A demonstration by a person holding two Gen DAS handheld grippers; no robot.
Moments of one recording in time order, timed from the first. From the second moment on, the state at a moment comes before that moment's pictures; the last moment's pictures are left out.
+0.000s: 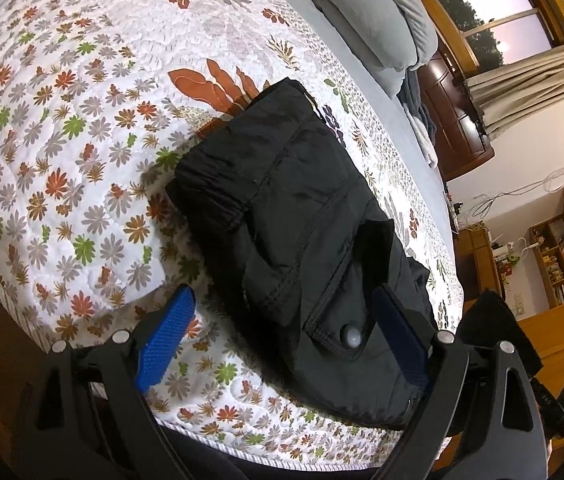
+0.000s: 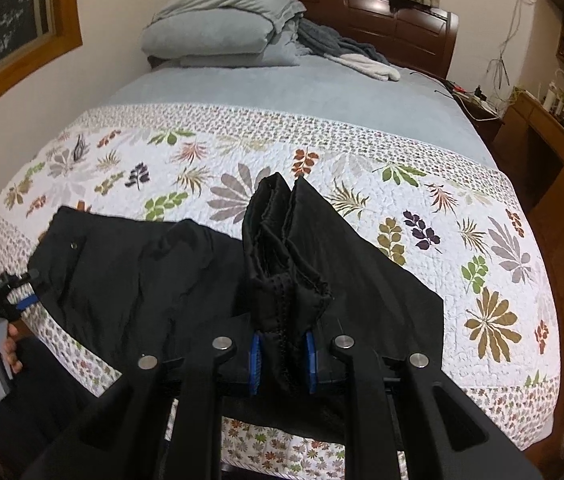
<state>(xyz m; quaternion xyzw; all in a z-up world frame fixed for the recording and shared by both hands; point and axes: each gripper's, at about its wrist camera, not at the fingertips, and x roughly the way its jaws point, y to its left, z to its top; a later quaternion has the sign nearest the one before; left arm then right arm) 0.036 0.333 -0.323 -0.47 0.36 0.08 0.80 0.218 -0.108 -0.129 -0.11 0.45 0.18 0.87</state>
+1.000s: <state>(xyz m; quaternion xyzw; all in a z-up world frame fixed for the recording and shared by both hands) 0.026 0.338 -0.329 -0.49 0.35 0.07 0.79 0.189 -0.032 -0.218 -0.29 0.45 0.20 0.82</state>
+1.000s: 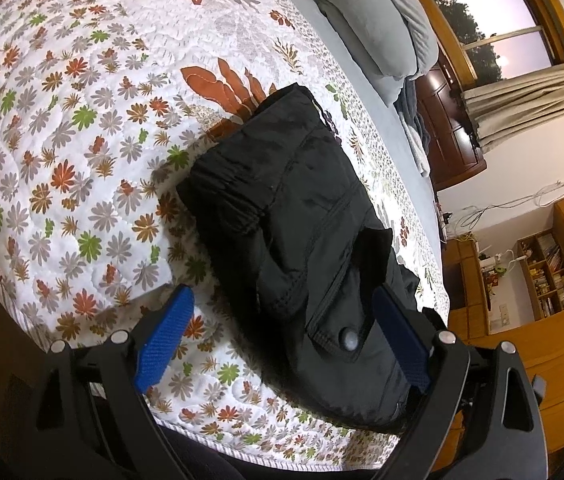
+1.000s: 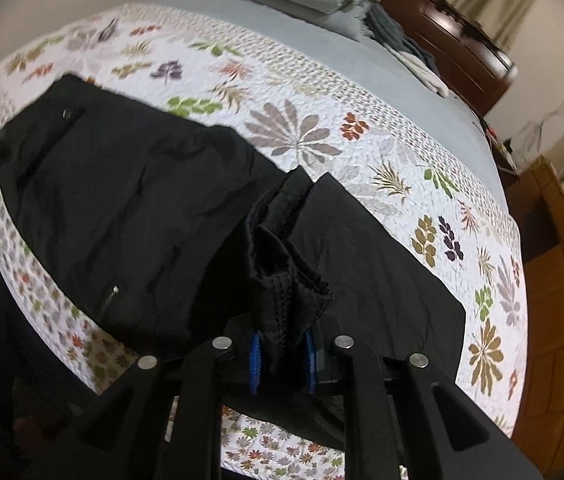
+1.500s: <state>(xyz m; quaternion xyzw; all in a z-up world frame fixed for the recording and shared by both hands) 0.024 0.346 -0.335 -0.51 0.34 0.06 0.79 0.165 0.005 -0.276 -0.41 0.44 0.20 0.77</state>
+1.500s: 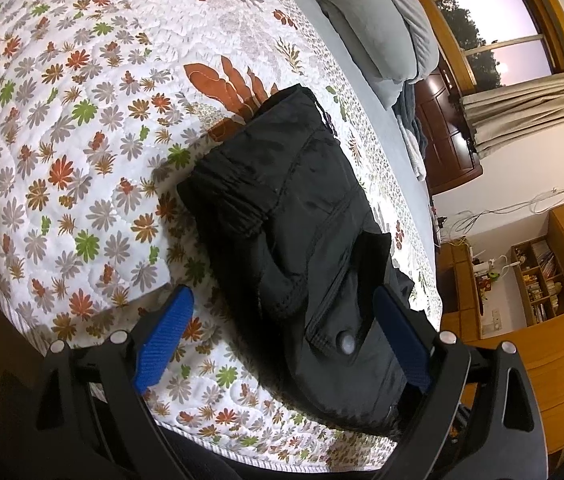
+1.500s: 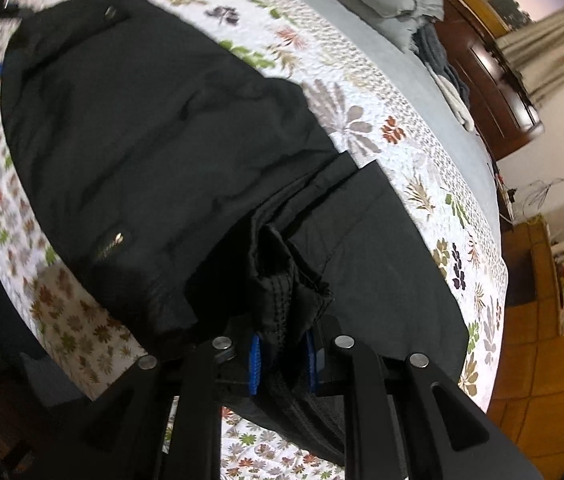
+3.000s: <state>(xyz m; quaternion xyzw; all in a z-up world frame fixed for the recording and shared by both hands) 0.013 0.352 -0.342 -0.55 0.33 0.07 0.77 0.223 -0.055 -0.289 -0.17 0.60 0.23 0.75</state>
